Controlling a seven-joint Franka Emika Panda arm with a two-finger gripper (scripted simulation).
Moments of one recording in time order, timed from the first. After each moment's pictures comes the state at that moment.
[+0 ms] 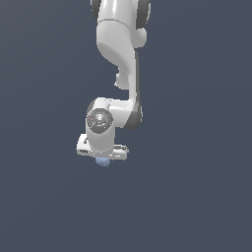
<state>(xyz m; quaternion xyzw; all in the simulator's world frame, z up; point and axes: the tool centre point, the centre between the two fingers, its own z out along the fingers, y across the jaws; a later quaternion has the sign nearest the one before) 0.054 -0.102 0.070 1.00 -0.04 -0.04 0.06</state>
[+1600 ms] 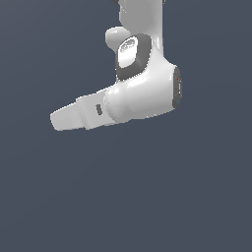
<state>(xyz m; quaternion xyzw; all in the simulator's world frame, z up) 0.047 -0.148 0.327 0.80 0.31 -0.29 0.42</state>
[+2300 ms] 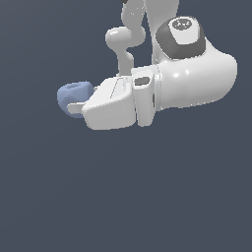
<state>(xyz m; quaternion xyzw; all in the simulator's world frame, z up) 0.090 -0.095 0.426 0.62 0.45 -0.37 0.53</state>
